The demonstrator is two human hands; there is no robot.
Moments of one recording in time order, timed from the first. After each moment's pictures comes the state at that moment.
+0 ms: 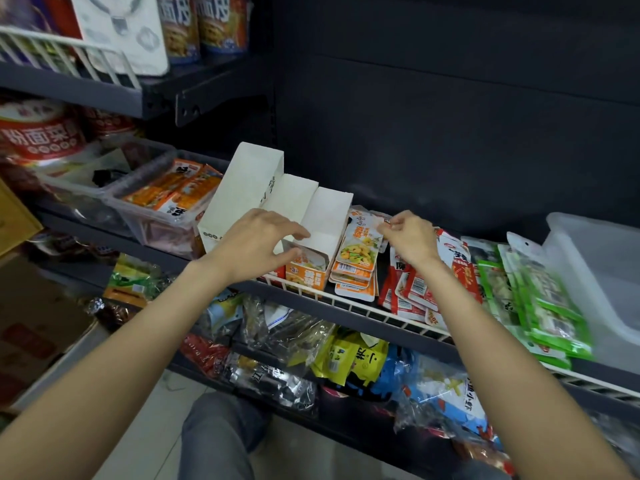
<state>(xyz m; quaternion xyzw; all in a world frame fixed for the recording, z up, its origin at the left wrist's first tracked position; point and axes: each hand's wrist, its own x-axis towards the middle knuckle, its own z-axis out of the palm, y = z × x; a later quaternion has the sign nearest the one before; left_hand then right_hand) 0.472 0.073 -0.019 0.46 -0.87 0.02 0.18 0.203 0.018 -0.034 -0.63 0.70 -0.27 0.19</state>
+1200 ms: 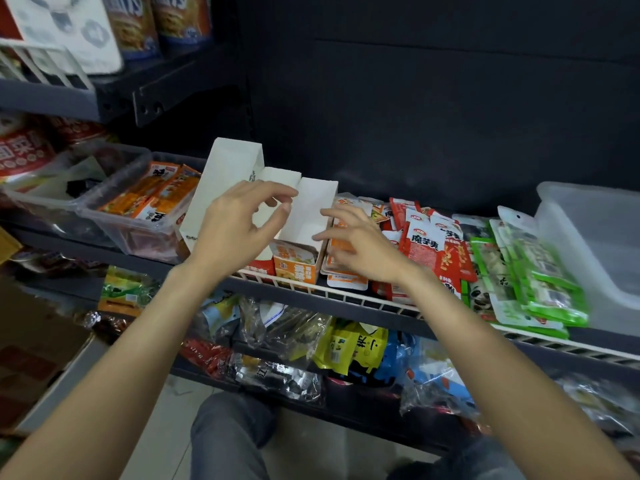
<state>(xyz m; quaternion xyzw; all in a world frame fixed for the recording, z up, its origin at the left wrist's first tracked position) 0.453 0.088 0.010 0.47 -0.80 0.00 0.38 0.231 0.053 -0.041 -0.86 0.44 -0.19 0.15</state>
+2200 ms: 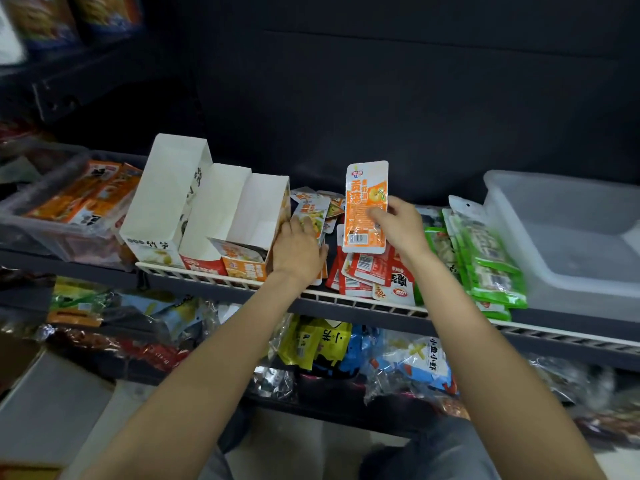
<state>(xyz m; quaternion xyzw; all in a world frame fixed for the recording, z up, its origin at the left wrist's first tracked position) 0.302 0.043 -0.083 0.66 -0.75 0.00 0.08 0.141 0.052 -0.034 -0.51 0.65 -0.44 0.35</state>
